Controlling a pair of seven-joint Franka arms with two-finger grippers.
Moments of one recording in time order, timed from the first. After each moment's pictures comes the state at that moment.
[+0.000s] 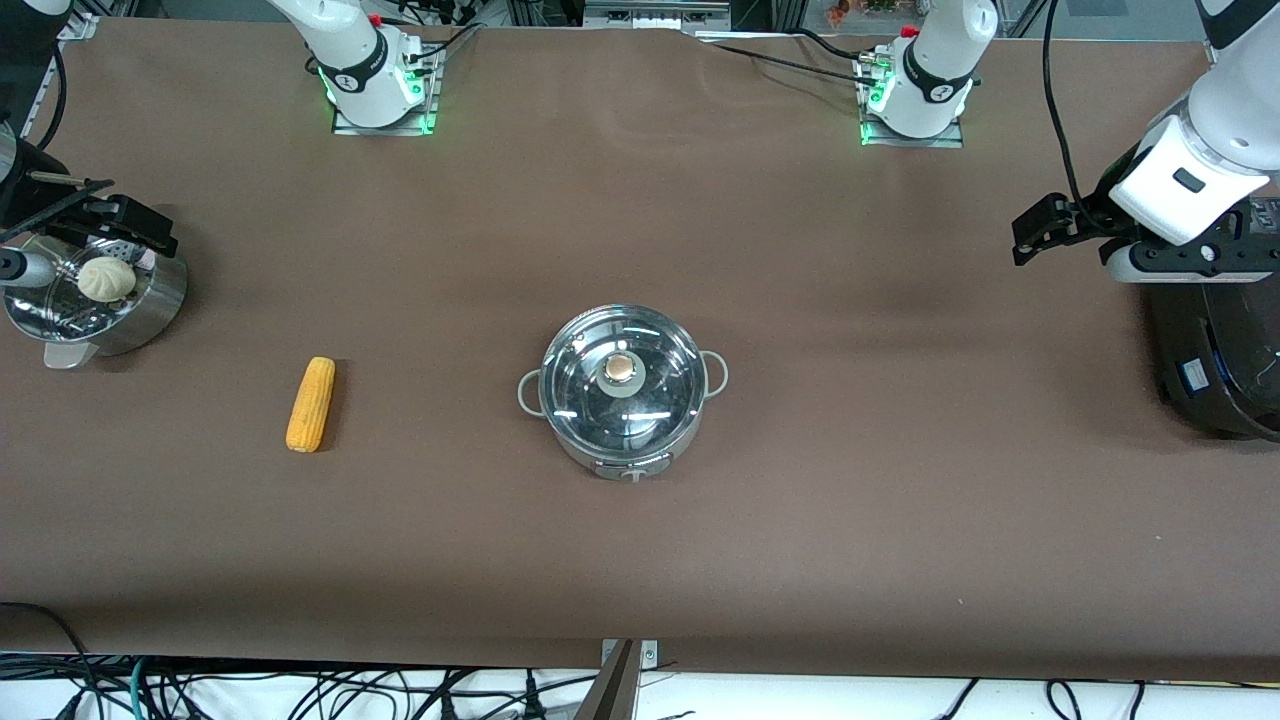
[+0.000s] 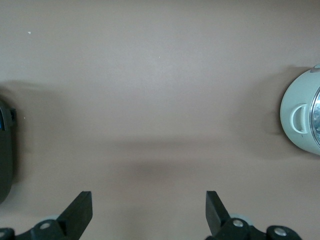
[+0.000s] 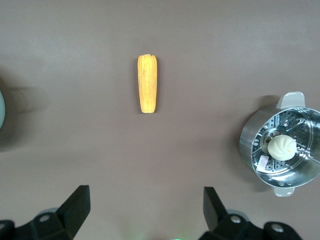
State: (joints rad) left arm 0.03 0.01 -0.16 -1.62 -0.01 1.60 -0.15; right arm -0.01 0.05 0.02 -1.55 -0.05 1.52 0.09
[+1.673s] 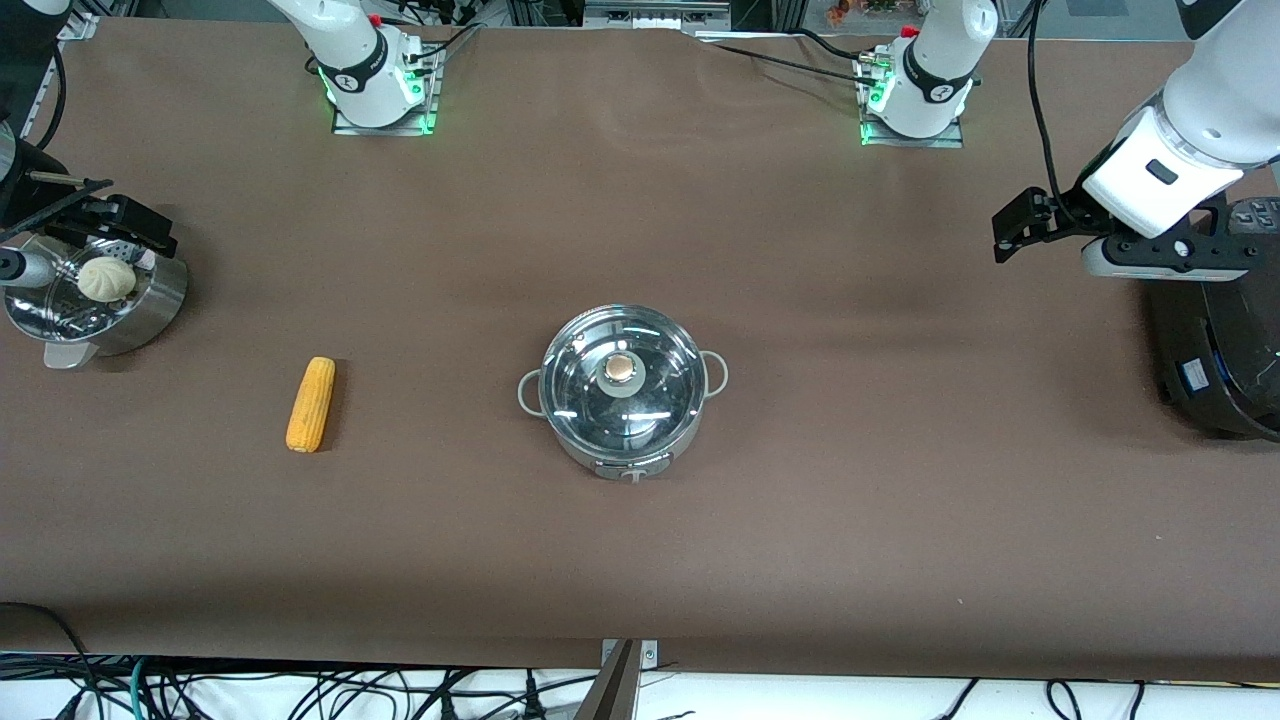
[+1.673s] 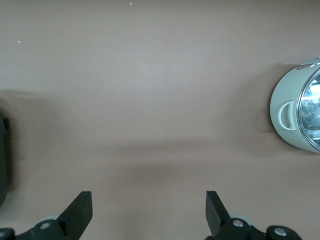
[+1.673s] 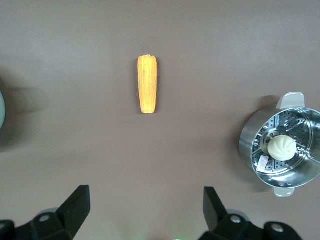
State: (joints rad) left arm 0.02 0.02 -0.19 -1.59 -0.01 1.60 -0.15; right arm -0.01 0.05 0.02 -1.55 -0.05 1.52 0.09
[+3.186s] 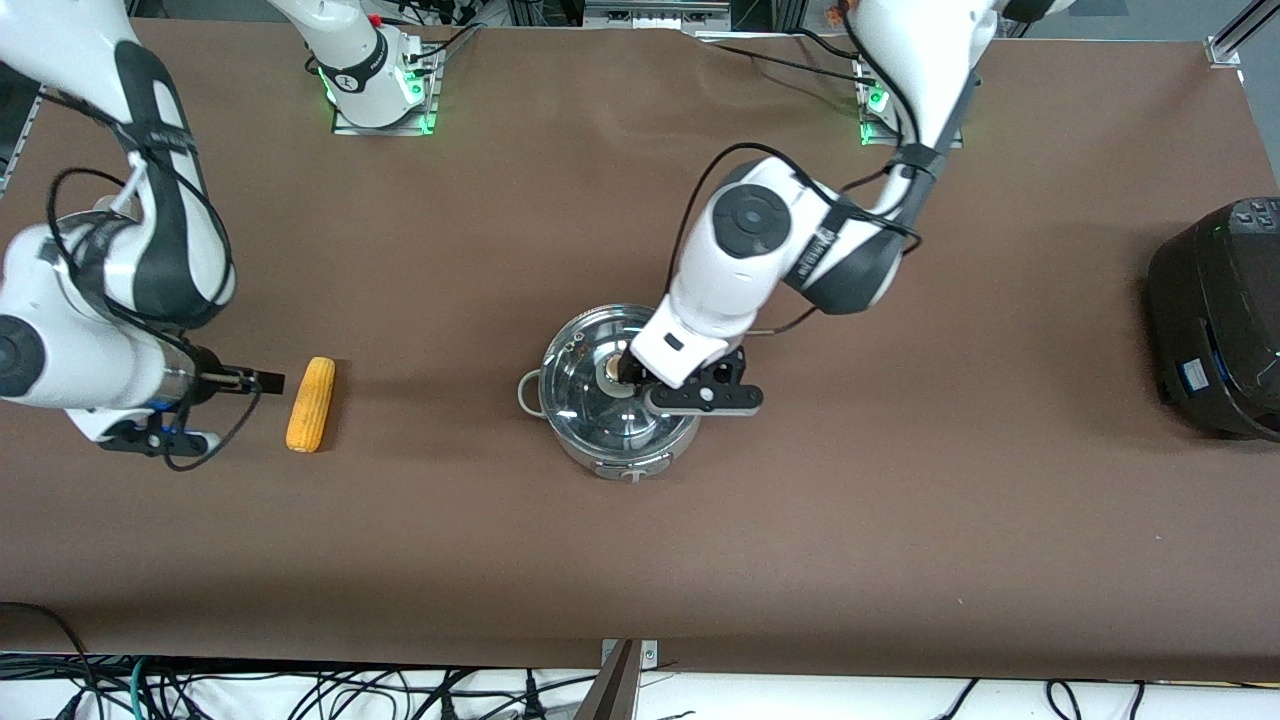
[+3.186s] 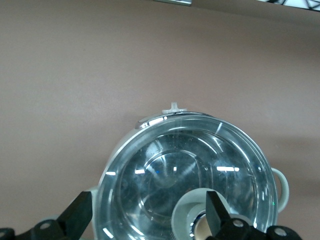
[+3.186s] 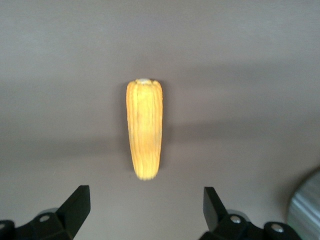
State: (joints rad) left arm -0.65 0.70 0.00 -1.22 -0.03 2.14 -0.74; right arm -0.02 0.54 0.01 -1.56 -0.05 1.89 0.08
